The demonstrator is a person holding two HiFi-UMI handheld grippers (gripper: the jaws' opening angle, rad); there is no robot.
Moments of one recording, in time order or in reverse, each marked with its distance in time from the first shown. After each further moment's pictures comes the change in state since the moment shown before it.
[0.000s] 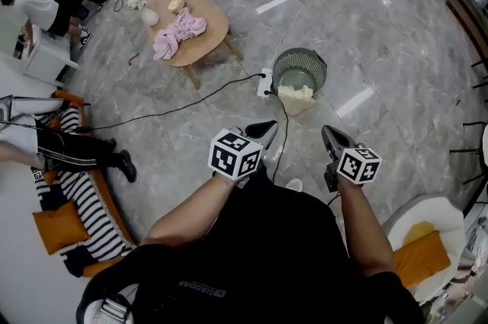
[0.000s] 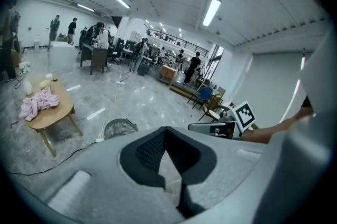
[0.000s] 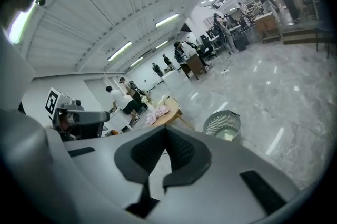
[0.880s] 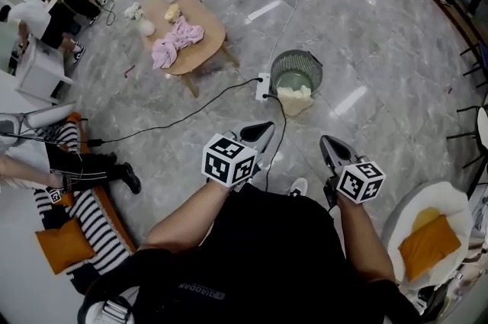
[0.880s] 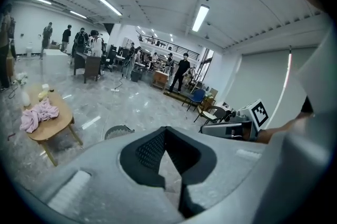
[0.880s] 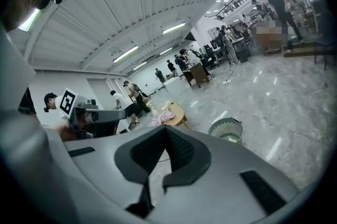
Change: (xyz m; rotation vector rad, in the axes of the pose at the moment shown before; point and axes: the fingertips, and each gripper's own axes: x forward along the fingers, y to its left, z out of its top) left arm -0.073 -0.006 0.004 0.075 -0.057 -0.056; right arm -0.049 0.107 -0.010 -0.074 -0.082 -0.025
